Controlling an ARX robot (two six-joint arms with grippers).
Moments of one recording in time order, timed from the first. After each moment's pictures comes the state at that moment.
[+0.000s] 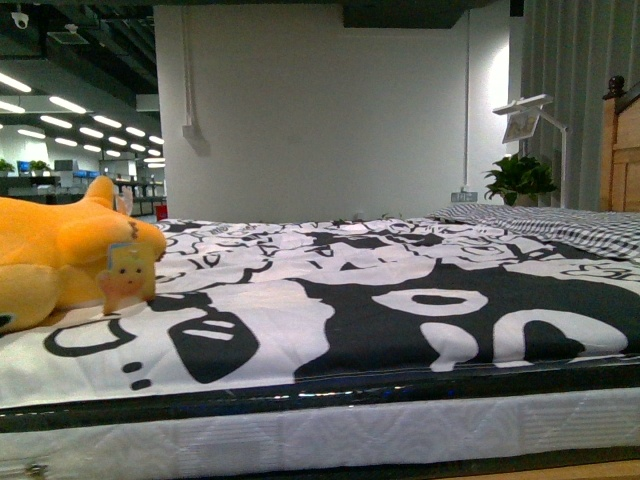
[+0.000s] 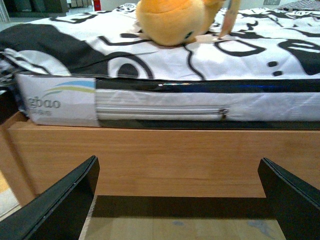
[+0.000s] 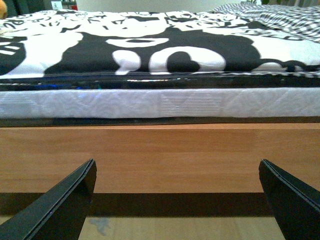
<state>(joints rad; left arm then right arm) 0.00 0.00 0.01 0.00 0.00 0.00 0.00 0.00 0.01 0.00 0.00 0.00</state>
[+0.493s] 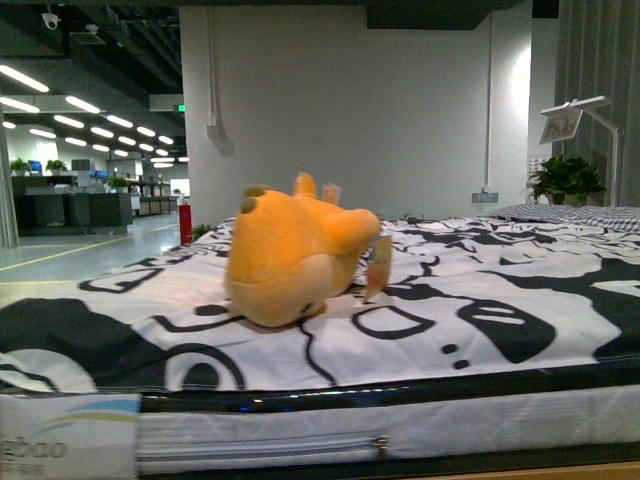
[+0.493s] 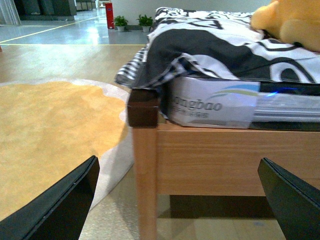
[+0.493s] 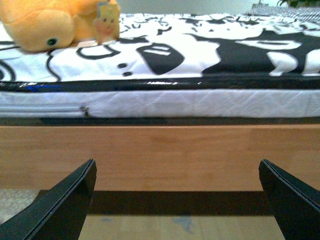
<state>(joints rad) 0.00 0.00 0.01 0.00 0.00 0.00 0.00 0.00 0.01 0.00 0.00 0.00</state>
